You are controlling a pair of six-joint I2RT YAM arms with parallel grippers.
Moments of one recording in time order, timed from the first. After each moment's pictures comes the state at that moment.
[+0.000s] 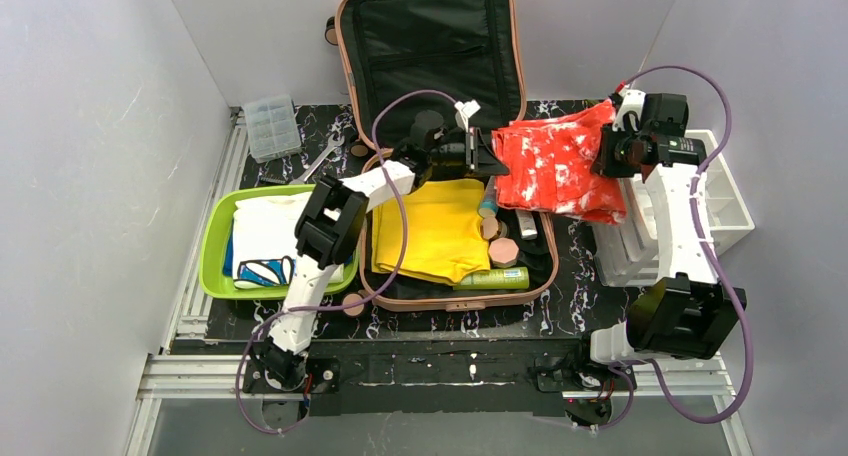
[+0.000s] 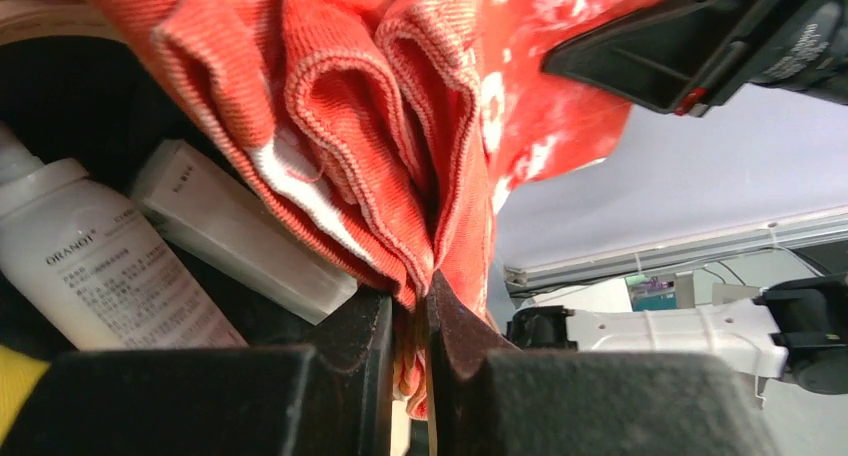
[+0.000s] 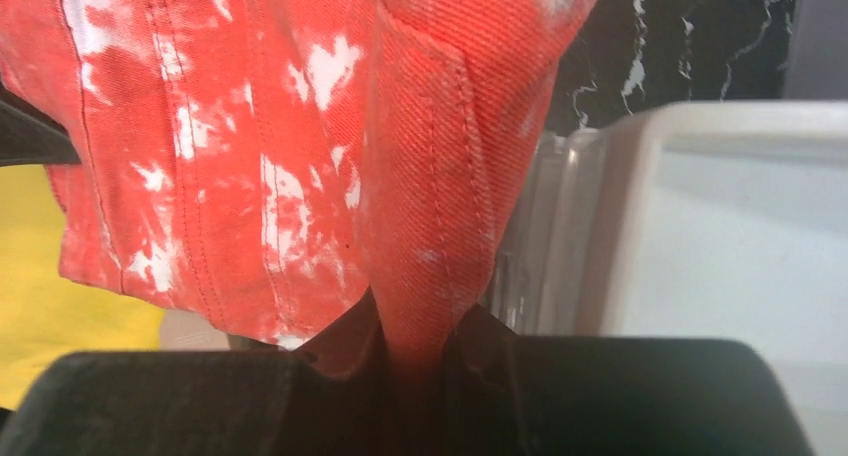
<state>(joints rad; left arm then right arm) -0.61 2.38 1.81 0.45 0.92 -0.97 -0.13 1.41 1.44 -0.85 -0.23 -0.13</state>
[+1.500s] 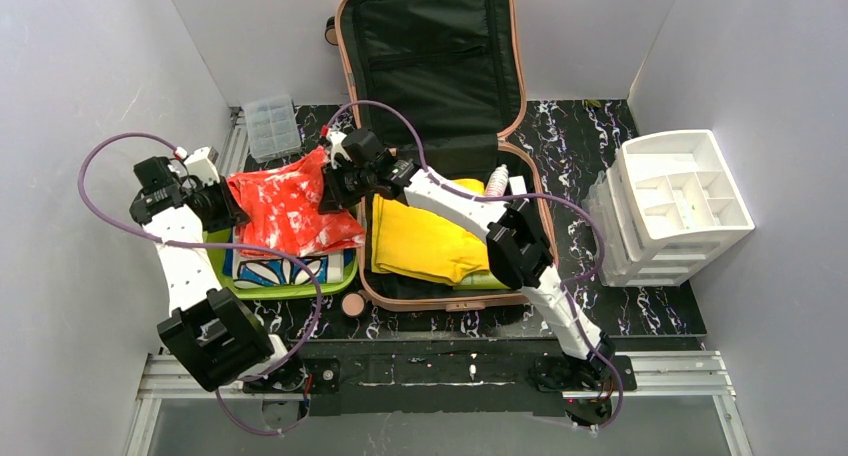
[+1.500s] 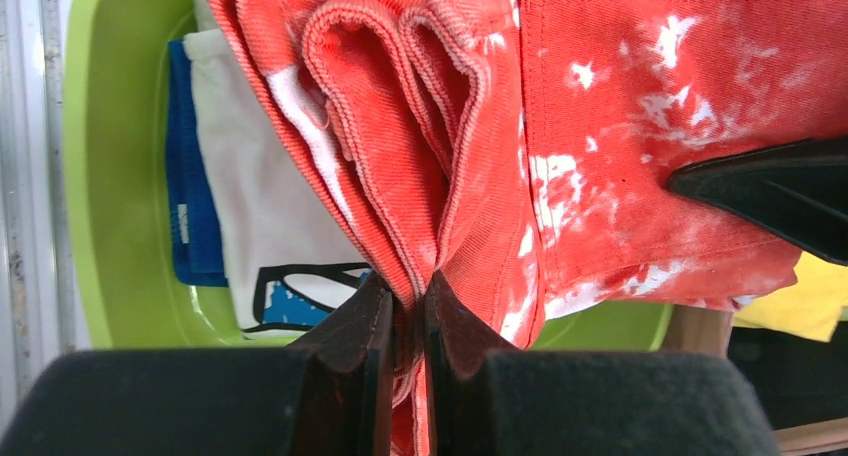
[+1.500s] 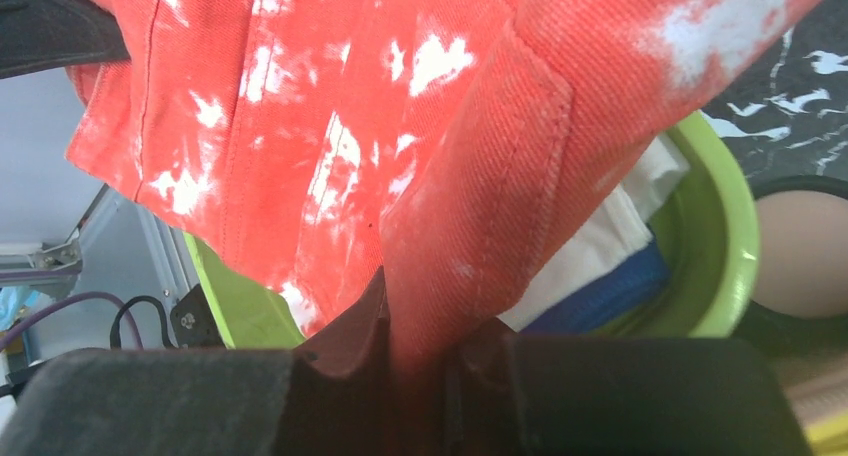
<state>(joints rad) 0.56 1.30 1.21 -0.93 0.52 0.23 0.95 2.36 2.20 -0.40 -0.41 0.39</state>
